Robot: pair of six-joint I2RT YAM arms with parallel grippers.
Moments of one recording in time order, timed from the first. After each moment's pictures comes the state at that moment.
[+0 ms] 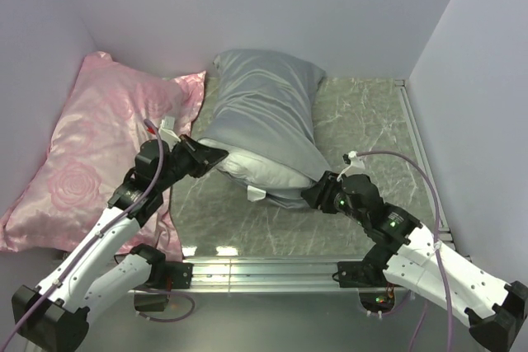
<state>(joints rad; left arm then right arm) -0.43 0.81 0.69 -0.15 0.21 -1.15 0.76 0.63 0.52 -0.41 0.13 0.83</state>
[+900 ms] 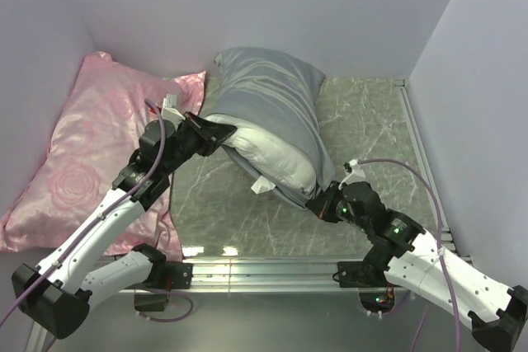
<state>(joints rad) -0.50 0.95 0.90 -0.09 0.11 -1.22 0.80 0.56 0.47 -0.49 0.10 0.91</state>
